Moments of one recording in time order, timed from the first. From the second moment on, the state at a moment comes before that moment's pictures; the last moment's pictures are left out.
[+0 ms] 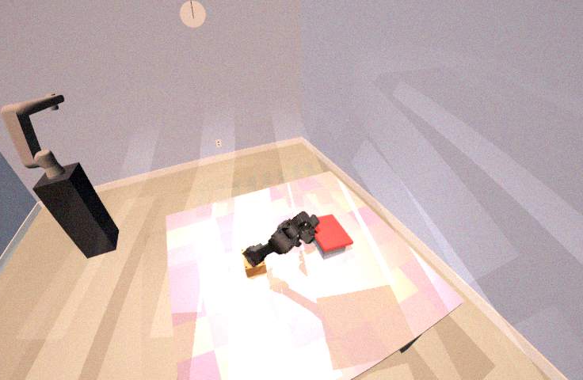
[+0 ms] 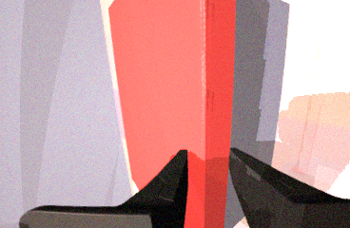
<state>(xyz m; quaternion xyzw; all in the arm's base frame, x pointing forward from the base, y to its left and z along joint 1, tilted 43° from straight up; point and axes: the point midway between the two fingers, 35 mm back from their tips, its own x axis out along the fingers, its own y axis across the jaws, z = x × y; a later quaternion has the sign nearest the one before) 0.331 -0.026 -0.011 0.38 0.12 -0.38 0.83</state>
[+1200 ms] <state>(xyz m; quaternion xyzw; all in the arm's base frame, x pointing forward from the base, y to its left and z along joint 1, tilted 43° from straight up) 0.344 -0.001 0.016 0.38 0.13 -0.38 0.83</state>
